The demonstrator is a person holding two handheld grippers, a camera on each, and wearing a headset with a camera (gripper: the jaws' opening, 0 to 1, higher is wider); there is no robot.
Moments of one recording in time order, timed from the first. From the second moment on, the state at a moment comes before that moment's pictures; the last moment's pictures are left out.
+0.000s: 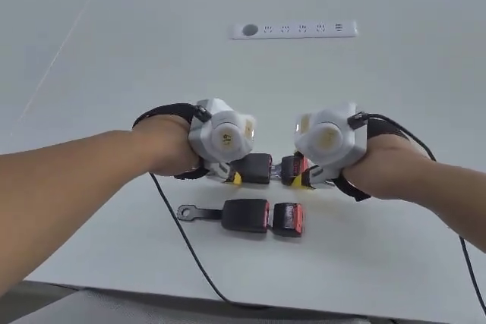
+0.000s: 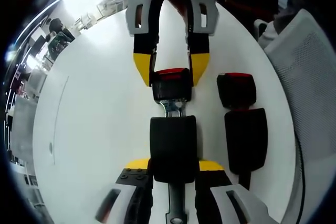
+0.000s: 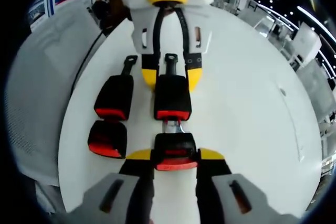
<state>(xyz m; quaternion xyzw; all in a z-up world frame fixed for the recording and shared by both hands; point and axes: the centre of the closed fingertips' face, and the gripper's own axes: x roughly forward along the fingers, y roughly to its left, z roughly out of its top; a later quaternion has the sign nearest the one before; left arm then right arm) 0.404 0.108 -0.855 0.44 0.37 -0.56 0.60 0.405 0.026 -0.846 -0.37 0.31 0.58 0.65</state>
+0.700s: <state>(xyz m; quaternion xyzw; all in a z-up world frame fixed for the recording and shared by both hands) 0.404 0.107 -0.856 0.43 0.37 -0.57 0.60 0.388 -0.058 -0.842 -0.36 0.33 0.57 0.66</state>
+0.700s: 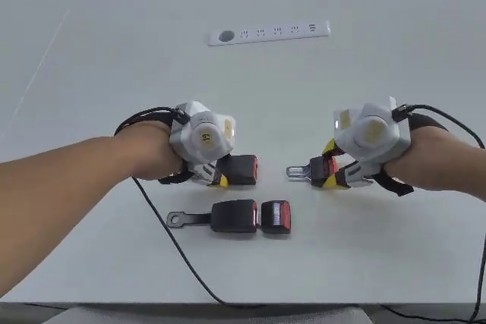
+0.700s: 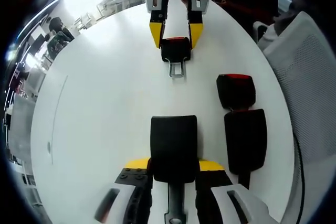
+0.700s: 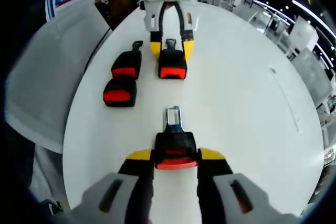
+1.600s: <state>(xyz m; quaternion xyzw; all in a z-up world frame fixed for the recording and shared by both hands) 0.392 0.128 -0.817 0.40 0.36 -0.52 0.66 0.367 -0.112 -0.815 -0.33 0.35 0.51 0.72</state>
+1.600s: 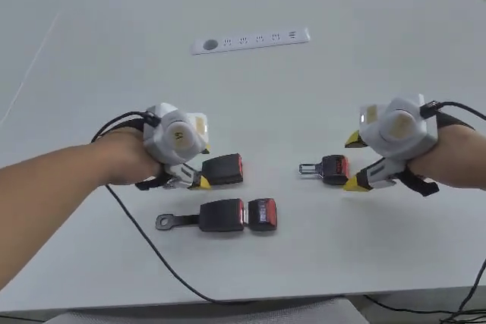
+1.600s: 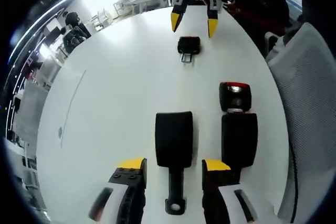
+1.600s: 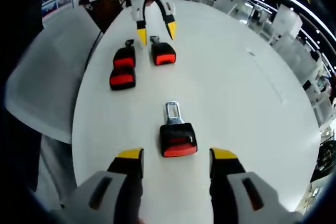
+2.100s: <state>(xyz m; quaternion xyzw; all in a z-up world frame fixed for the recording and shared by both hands) 0.305 0.190 -0.759 0.23 0.32 -0.44 0.81 0.319 -0.099 -0.778 -0.22 0.30 0.47 0.80</state>
